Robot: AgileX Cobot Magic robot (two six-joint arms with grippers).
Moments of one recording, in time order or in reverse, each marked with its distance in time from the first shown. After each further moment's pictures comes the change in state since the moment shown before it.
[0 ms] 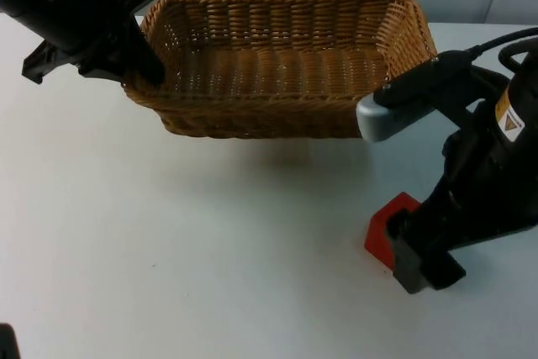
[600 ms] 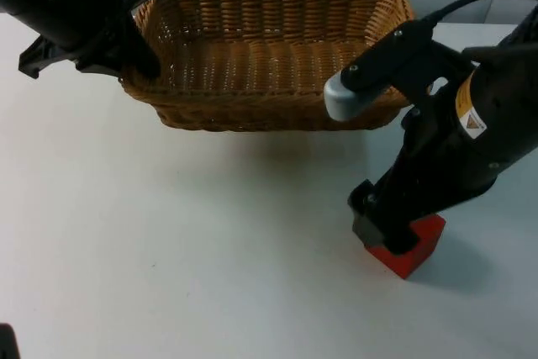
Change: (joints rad) right arm 0.000 0.071 -0.005 -0.240 -0.247 0.094; left arm 0.000 0.000 0.000 0.000 -0.059 0.000
